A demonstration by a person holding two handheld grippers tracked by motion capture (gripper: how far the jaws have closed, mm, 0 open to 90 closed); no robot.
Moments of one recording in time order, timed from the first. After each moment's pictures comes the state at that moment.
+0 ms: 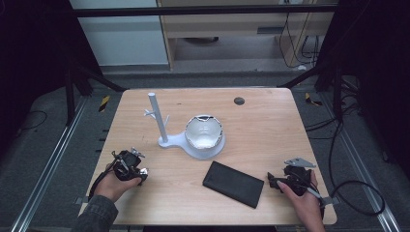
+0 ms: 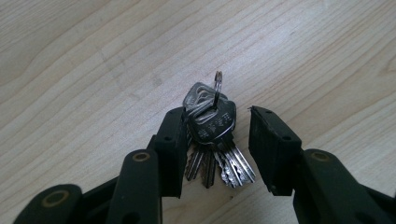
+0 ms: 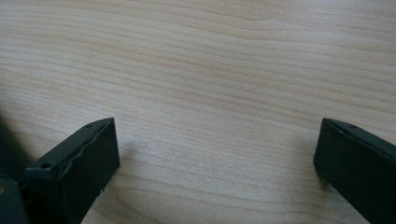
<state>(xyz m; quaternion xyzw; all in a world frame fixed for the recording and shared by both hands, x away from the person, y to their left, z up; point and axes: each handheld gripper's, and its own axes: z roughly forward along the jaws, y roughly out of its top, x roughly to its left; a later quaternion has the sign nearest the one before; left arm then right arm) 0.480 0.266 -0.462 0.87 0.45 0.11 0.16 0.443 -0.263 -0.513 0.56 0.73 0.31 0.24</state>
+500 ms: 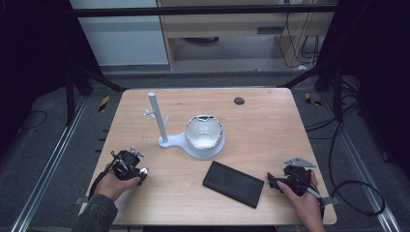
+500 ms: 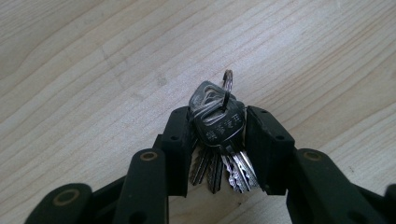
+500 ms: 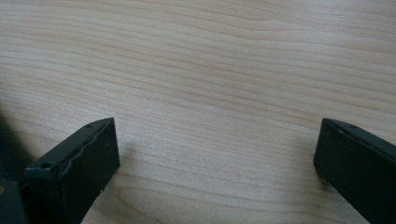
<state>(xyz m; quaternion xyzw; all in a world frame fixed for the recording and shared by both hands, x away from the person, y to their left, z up) 0.483 0.271 -0.467 0.87 0.45 0.10 0.17 0.443 -0.263 -0.513 0.56 0.73 0.31 0.24</state>
